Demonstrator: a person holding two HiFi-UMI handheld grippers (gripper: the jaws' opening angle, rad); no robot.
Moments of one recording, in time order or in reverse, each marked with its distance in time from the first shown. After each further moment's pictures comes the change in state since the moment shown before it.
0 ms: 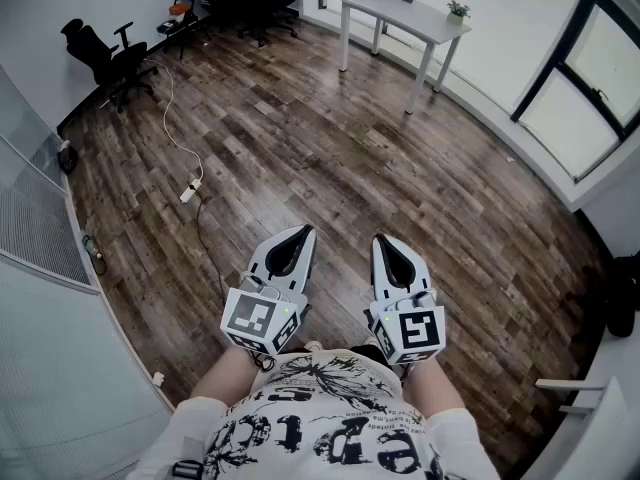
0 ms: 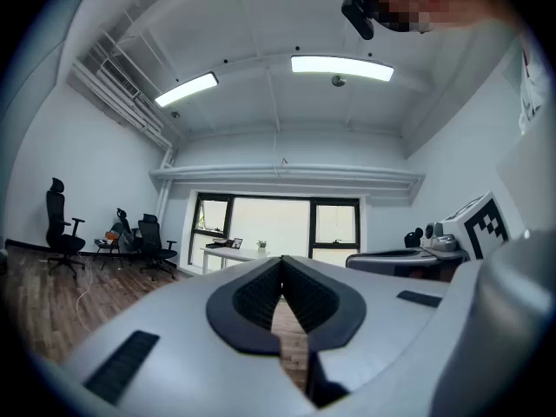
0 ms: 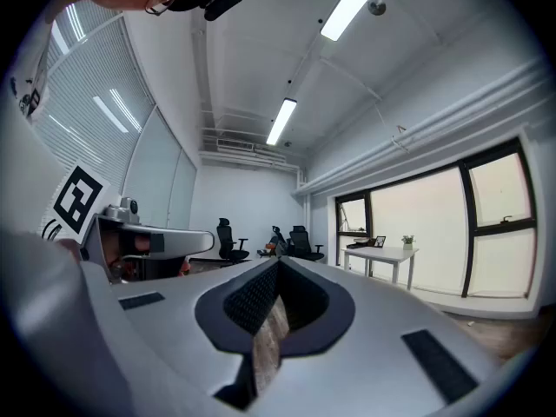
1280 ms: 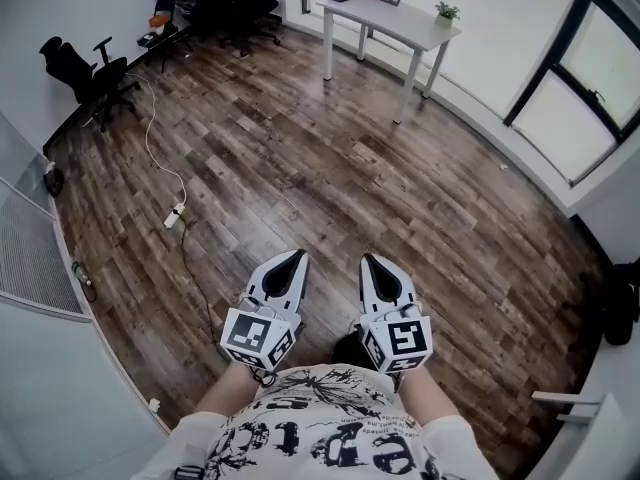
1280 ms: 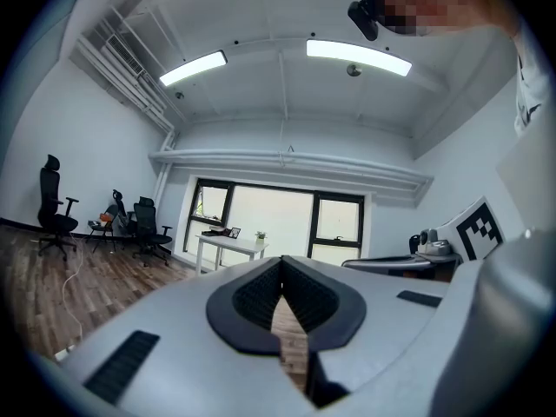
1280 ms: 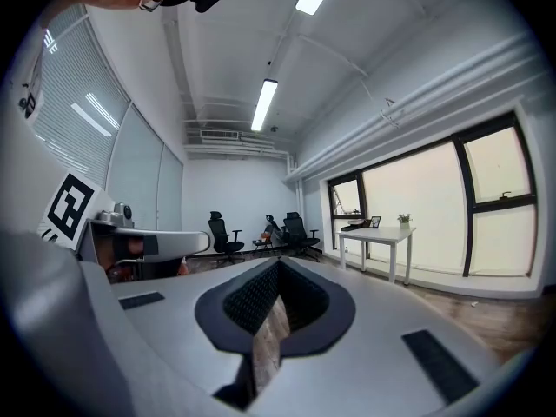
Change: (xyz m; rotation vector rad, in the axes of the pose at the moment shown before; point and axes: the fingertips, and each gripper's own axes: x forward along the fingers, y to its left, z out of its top) left arm 0.130 0.037 -0.037 -0.066 0.043 -0.013; right arm 0.098 -0.098 -0.043 0.084 0.082 -0.017
